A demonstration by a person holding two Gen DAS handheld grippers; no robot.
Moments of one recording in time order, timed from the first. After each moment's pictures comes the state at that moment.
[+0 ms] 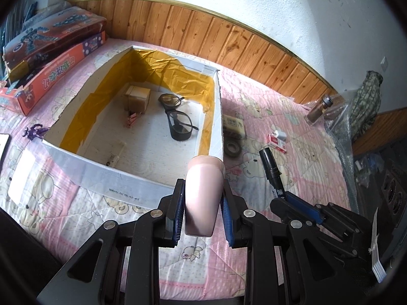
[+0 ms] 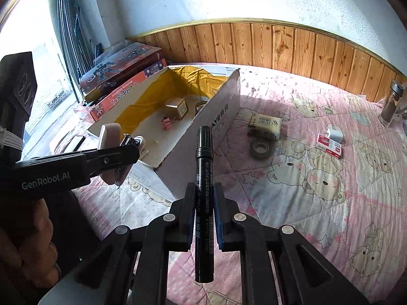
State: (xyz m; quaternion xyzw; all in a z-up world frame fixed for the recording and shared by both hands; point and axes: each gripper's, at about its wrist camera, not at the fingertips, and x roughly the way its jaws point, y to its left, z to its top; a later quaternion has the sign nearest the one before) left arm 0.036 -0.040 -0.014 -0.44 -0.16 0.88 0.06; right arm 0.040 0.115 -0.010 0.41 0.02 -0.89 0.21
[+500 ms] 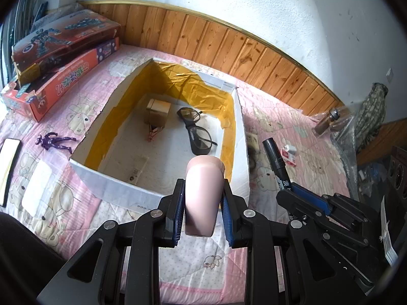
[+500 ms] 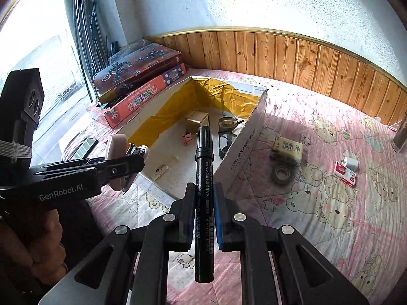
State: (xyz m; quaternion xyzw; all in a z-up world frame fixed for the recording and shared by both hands) left arm 0.028 -0.081 -0.002 -0.42 -0.17 0.89 0.04; right arm 0.017 0.074 0.016 0.40 0.04 -0.88 0.25
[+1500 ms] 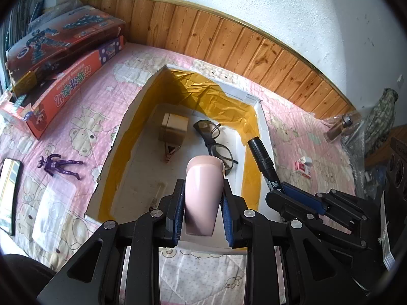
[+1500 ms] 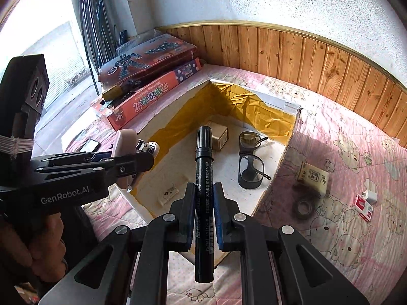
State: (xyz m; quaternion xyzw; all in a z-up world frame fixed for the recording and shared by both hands) left arm -0.035 -0.124 -0.008 -0.45 -0.17 0.88 0.03; right arm -0.049 0.017 0.014 0.43 0.06 -0.86 0.27
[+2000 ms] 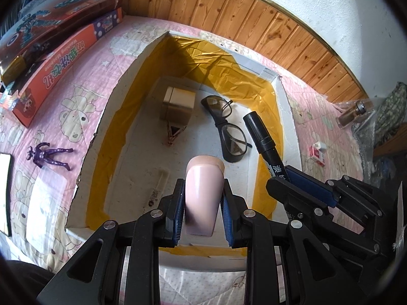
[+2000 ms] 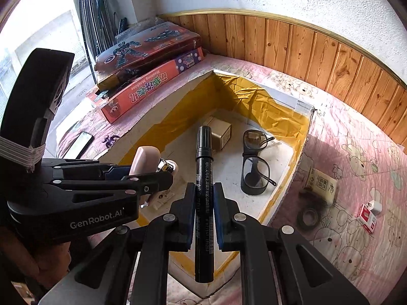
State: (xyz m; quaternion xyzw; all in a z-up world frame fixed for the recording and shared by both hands) left arm -0.069 -0.122 -0.046 -0.52 -0.16 0.84 0.03; right arm -0.076 -0.003 -0.004 0.44 0.09 -0.85 0.28
